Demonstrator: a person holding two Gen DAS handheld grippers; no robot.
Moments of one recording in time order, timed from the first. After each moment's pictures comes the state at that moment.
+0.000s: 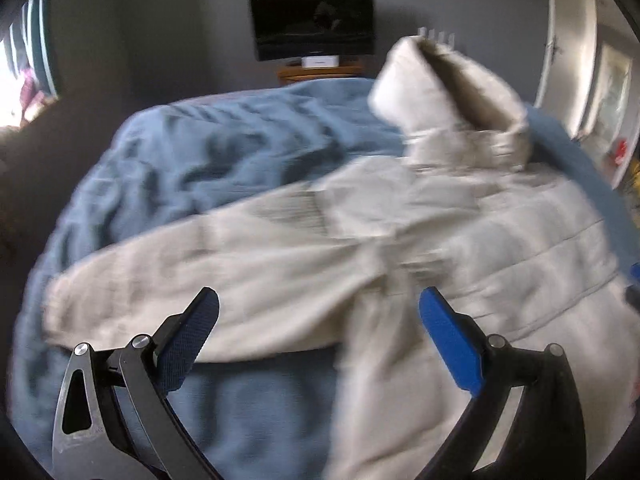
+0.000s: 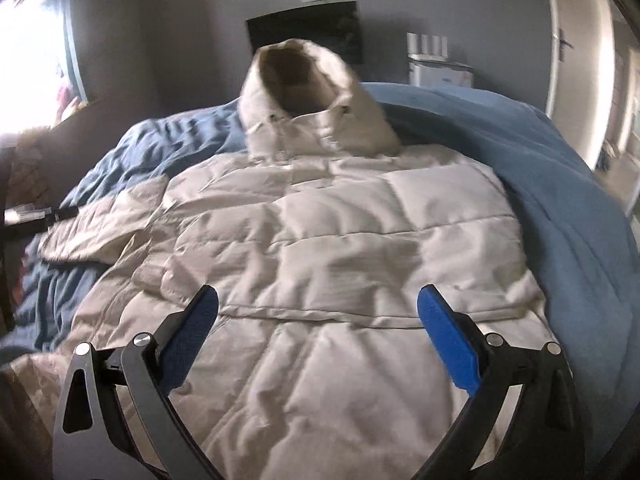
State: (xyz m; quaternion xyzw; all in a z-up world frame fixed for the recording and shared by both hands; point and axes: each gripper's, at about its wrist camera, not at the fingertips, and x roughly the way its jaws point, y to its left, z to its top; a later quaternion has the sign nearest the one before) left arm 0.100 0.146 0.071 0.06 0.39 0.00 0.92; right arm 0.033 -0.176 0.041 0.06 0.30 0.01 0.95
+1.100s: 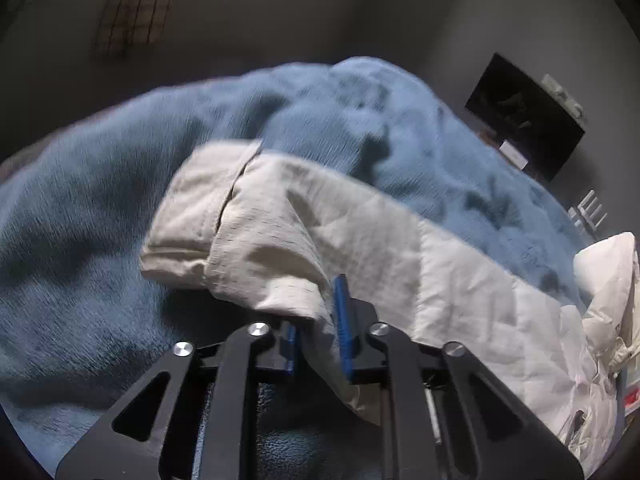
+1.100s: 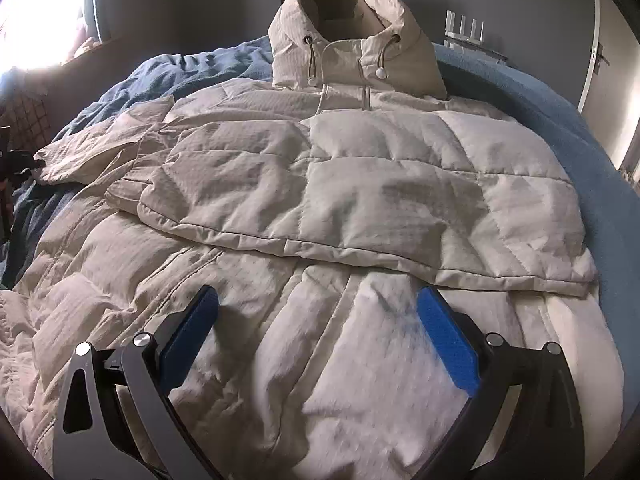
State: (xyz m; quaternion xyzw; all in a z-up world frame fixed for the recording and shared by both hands) left arm 0.087 0.423 0.006 -0.24 0.32 0.22 0.89; right arm 0.063 -0.145 -0.030 0.01 0.35 0.03 0.93
